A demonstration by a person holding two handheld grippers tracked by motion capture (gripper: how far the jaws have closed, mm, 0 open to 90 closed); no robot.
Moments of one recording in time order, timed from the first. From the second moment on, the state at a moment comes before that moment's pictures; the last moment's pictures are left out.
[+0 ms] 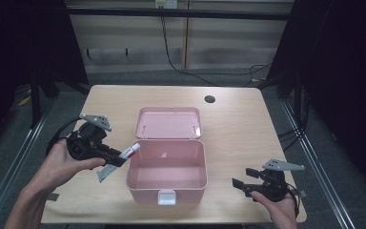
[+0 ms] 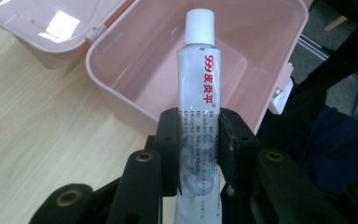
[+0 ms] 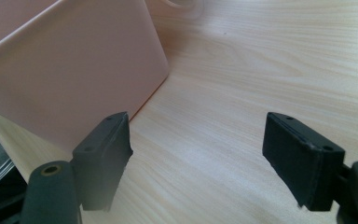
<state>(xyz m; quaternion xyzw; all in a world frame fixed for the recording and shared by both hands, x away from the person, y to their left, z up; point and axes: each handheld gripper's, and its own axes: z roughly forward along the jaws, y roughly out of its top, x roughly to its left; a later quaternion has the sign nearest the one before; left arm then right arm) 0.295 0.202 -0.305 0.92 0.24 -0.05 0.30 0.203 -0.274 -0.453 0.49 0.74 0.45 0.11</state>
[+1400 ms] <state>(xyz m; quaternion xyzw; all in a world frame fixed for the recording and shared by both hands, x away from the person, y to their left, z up) 0.296 0.094 -0.305 0.97 0.13 -0.07 0.21 0.203 -0.274 -0.453 0.49 0.74 0.45 0.10</state>
